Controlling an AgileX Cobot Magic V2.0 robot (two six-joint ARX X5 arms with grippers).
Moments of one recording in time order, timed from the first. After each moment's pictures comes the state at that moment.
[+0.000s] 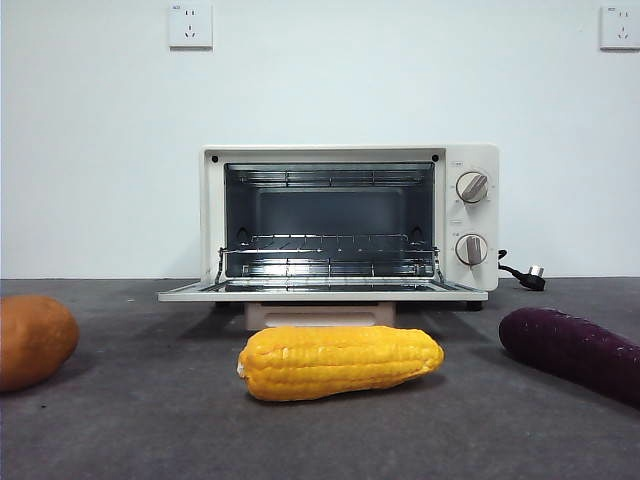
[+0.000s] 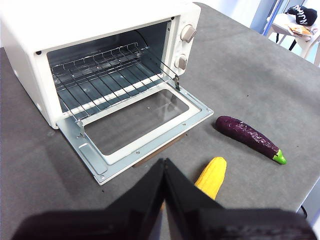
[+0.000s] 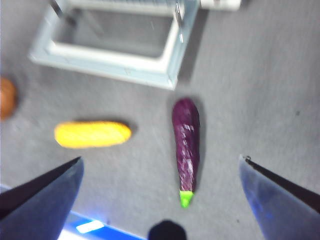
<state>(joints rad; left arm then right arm) -0.26 0.78 1.00 -0.70 0.43 0.08 0.20 1.14 1.36 -1.21 -0.23 0.01</state>
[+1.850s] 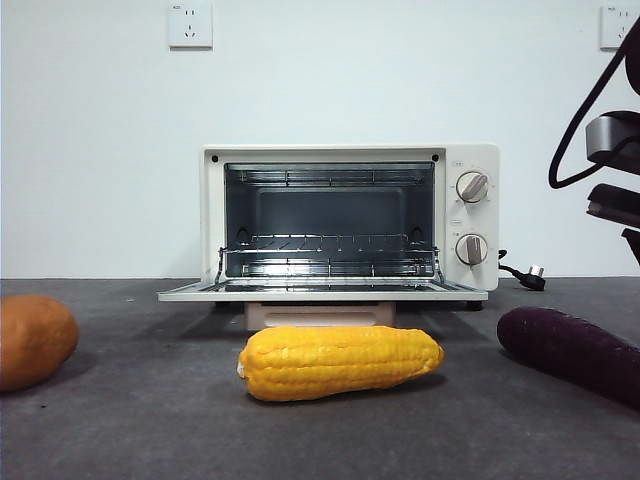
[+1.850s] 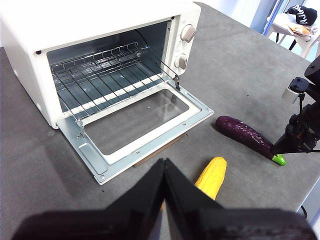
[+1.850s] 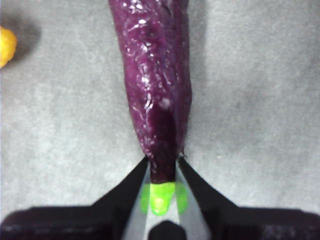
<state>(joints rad) -0.26 0.78 1.00 -0.70 0.43 0.08 0.31 1.20 0.60 -0.60 -0.15 0.15</state>
